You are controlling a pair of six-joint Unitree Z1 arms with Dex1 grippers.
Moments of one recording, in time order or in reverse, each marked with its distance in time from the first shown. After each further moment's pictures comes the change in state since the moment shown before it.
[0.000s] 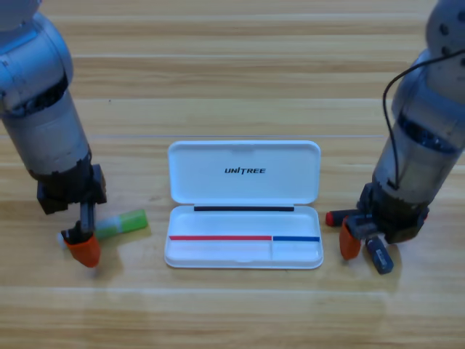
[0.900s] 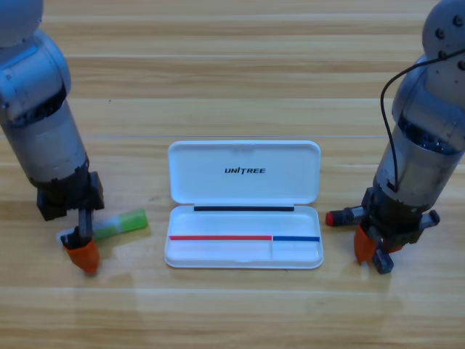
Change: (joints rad) arm 0 0.047 0.032 0.045 -0.069 -0.023 0.028; arm 1 -0.003 0.008 0.006 0.014 0.036 0.046
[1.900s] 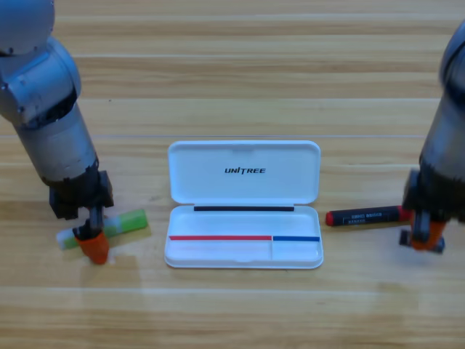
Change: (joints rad) arm 0 0.016 0.050 -0.015 -0.050 -0.009 0.014; arm 1 -0.051 -0.112 -0.058 0.213 -0.017 -1.024
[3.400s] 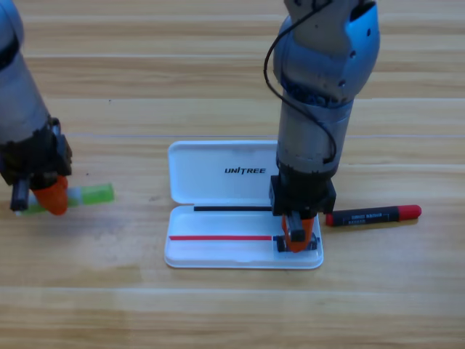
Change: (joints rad) arm 0 0.013 -0.194 -0.057 0.196 0.063 0.073; arm 1 0.167 0.373 -0.609 0.274 0.106 -0.227
